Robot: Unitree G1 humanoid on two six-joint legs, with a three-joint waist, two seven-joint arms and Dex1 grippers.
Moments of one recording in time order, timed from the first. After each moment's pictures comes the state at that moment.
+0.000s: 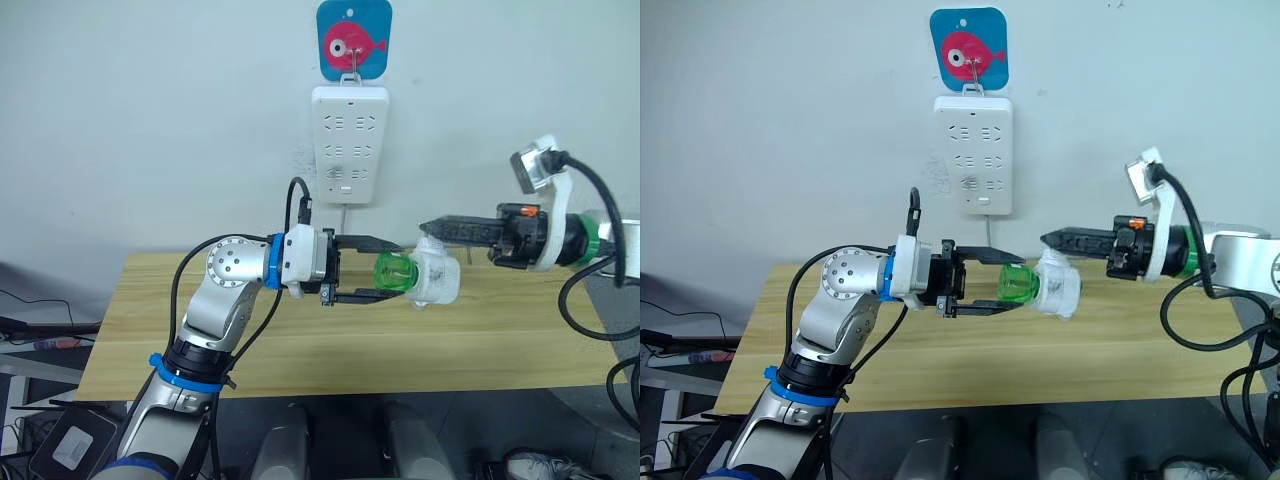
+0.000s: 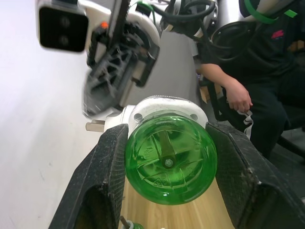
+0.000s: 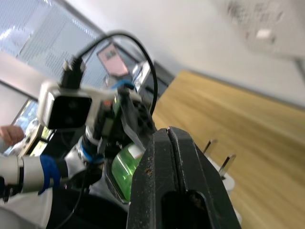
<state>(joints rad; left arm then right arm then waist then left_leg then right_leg) -0.55 0.38 -0.19 -0.12 -0.39 -0.02 -1.23 -0.63 -0.97 -0.16 -0.14 1.80 1.19 0.30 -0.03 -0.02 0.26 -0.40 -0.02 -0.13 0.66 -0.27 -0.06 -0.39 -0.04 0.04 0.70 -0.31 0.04</state>
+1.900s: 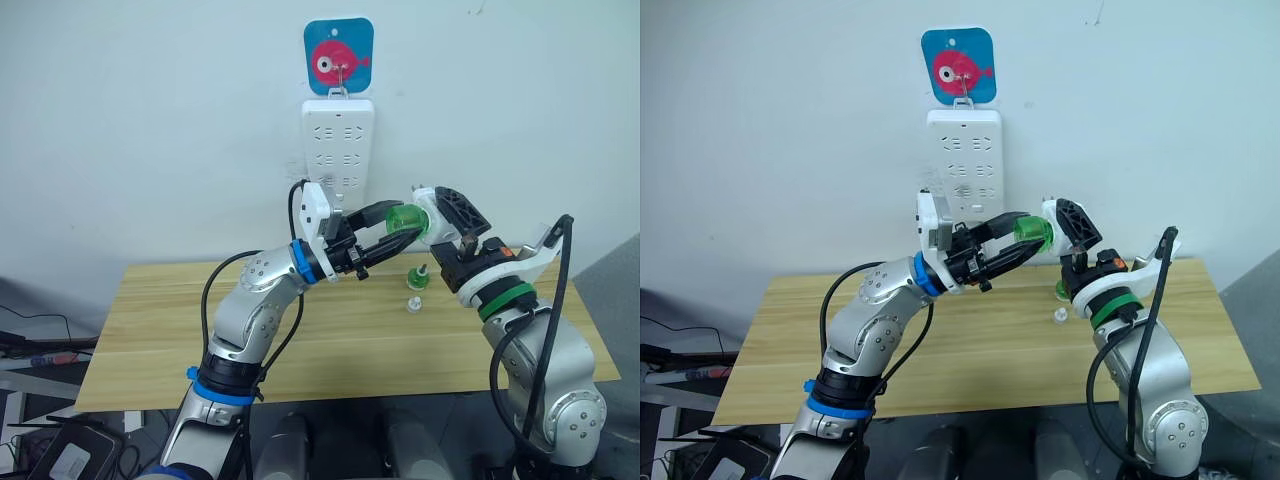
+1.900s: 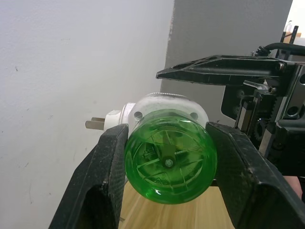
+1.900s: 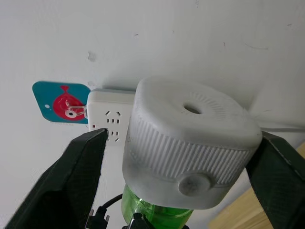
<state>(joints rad) -0.50 0.15 -0.15 -0.19 -0.50 0.34 -0.78 -0.14 -0.14 -0.01 -0.80 1.71 0.22 -0.77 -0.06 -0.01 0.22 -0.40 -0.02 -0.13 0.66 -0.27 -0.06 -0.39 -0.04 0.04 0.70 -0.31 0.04</state>
